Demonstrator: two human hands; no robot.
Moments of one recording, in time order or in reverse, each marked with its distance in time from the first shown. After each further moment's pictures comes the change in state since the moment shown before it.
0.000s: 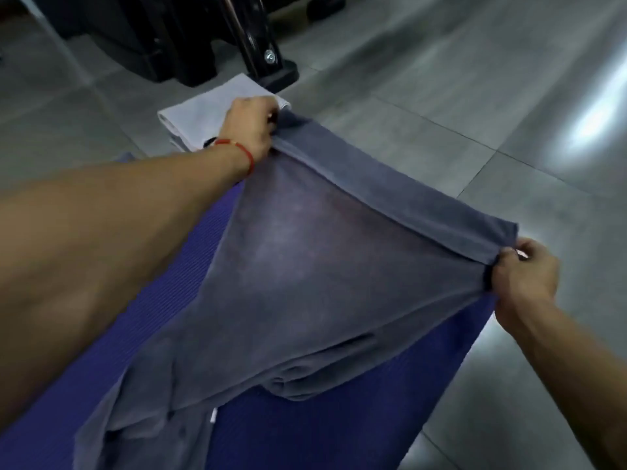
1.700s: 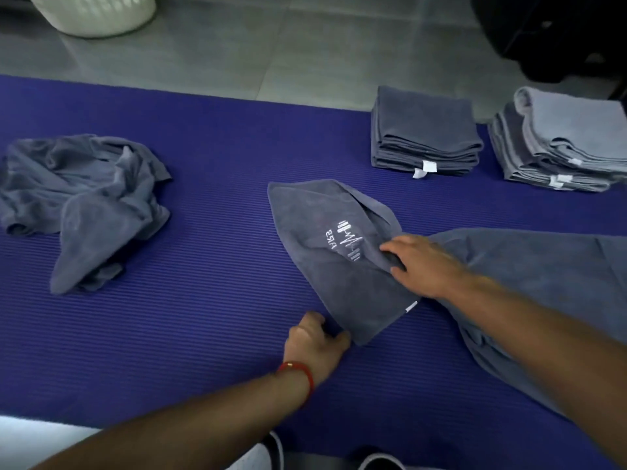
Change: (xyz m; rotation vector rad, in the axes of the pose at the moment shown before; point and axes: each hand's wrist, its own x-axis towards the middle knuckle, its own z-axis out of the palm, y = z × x) left_hand -0.542 -0.049 0.036 -0.818 -0.043 -1.390; right_hand -0.359 -0.026 0.194 -1.250 -1.407 -1.639
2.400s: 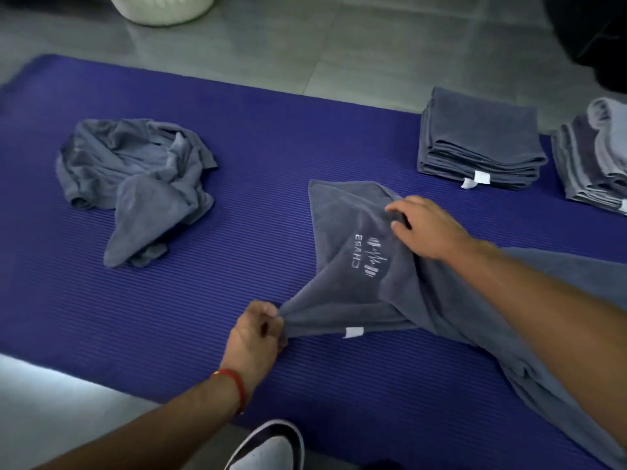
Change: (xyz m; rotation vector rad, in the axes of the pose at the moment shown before) left_hand -0.014 -0.074 -0.092 -0.401 0.359 0.115; right_hand 0.081 -0.036 -0.032 0.132 0.201 -0.110
